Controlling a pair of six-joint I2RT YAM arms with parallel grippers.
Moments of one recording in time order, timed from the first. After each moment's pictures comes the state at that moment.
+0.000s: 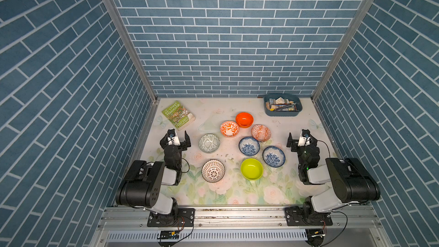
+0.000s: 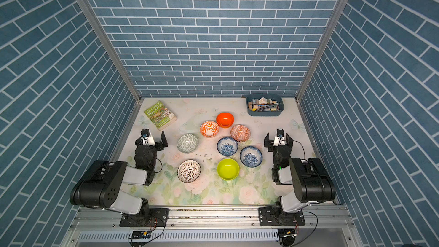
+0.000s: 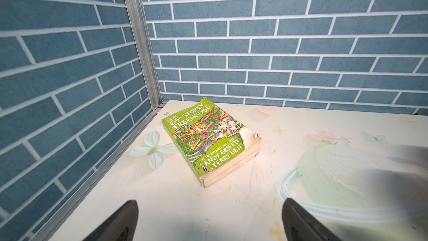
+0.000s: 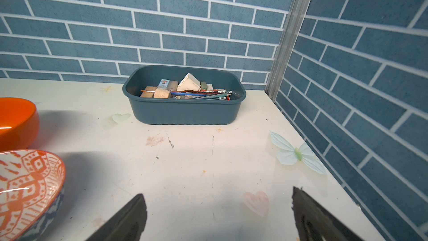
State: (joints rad) left arm -0.07 1.51 0.19 1.22 -0.25 -0.01; right arm 0.08 1.53 0.19 1.23 0.15 -0.09
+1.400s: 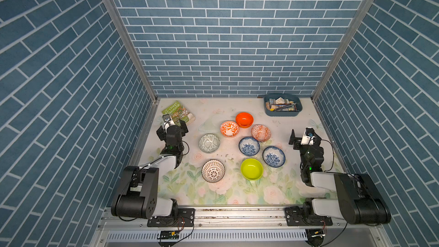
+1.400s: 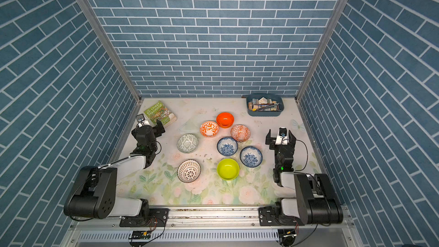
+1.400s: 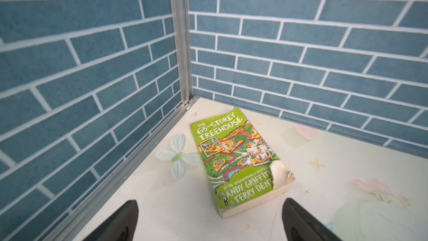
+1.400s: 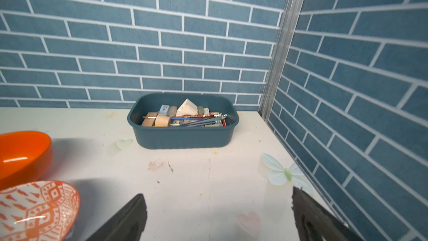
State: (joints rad) left arm -0.10 1.40 0.56 0.55 -0.52 -0.20; right arm 0.08 1.26 0.19 1.08 0.16 -0.09
